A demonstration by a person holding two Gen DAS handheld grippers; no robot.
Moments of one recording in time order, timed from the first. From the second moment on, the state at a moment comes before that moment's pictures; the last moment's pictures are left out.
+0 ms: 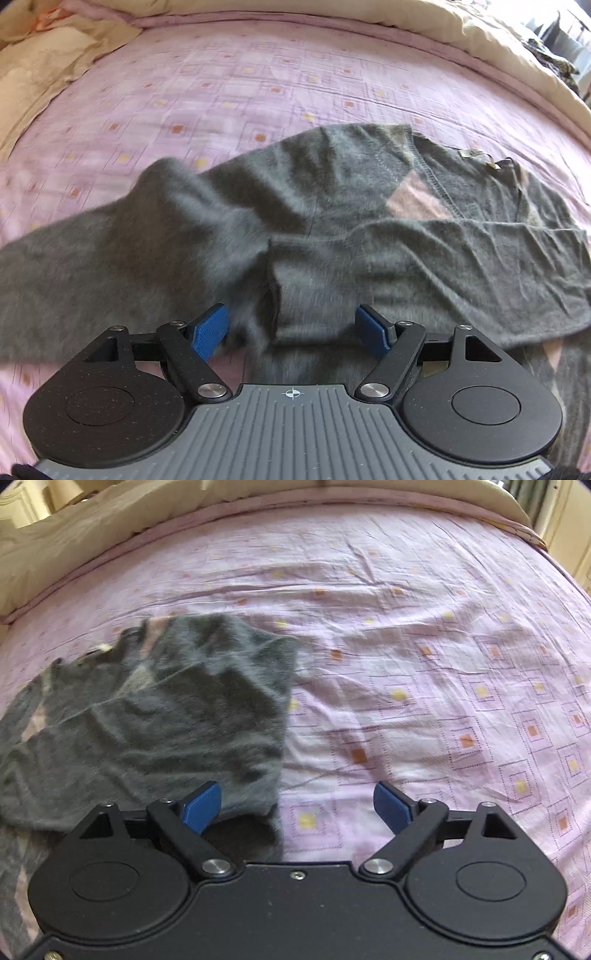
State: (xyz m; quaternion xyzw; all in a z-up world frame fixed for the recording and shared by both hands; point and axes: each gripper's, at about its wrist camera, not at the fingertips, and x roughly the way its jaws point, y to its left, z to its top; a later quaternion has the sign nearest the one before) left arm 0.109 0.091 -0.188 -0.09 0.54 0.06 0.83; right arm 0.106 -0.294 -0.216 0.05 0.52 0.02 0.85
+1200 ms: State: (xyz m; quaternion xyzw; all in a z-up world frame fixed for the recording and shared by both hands) left arm -0.049 0.155 -0.185 -0.20 0.54 0.17 0.80; right arm -0.010 -0.129 -0.251 -0.12 0.58 0.18 0.78
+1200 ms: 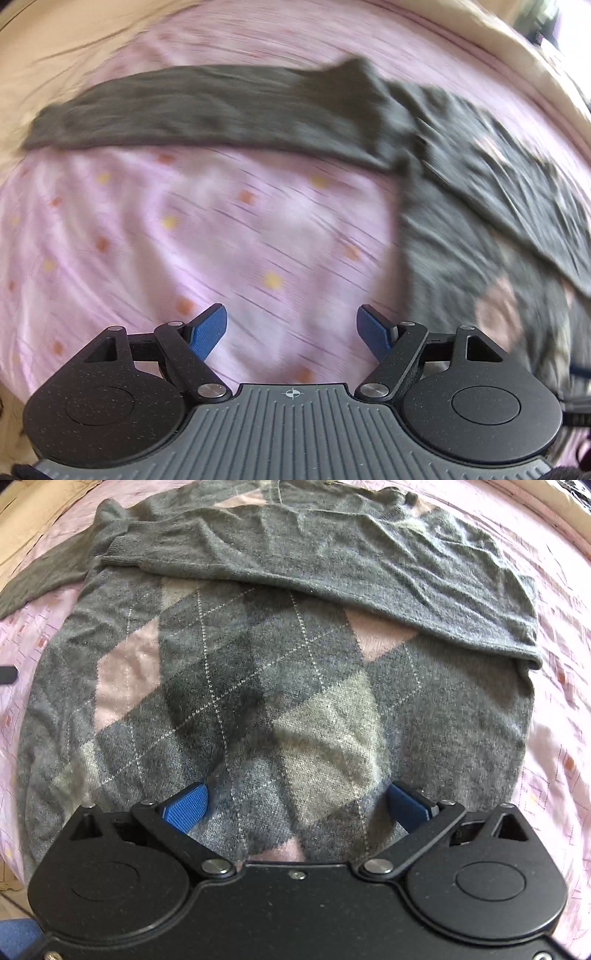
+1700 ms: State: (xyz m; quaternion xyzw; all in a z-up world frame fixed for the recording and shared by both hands) left arm -0.041 0.305 -0.189 -0.28 0.47 0.28 0.79; right arm -0.017 -0.131 -0.262 -0.09 0.56 0.14 0.81
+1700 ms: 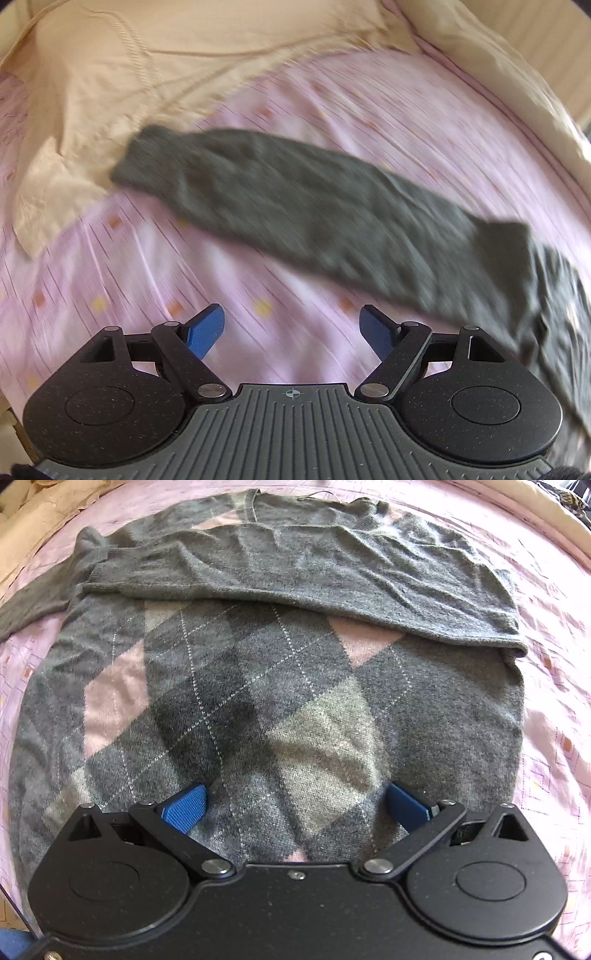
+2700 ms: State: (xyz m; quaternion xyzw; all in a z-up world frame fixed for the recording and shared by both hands) left arm -0.029 0.409 -0.211 -0.33 0.41 0.32 0.79; right arm 0.021 -0.057 -0.185 -0.02 0.52 0.22 0.82
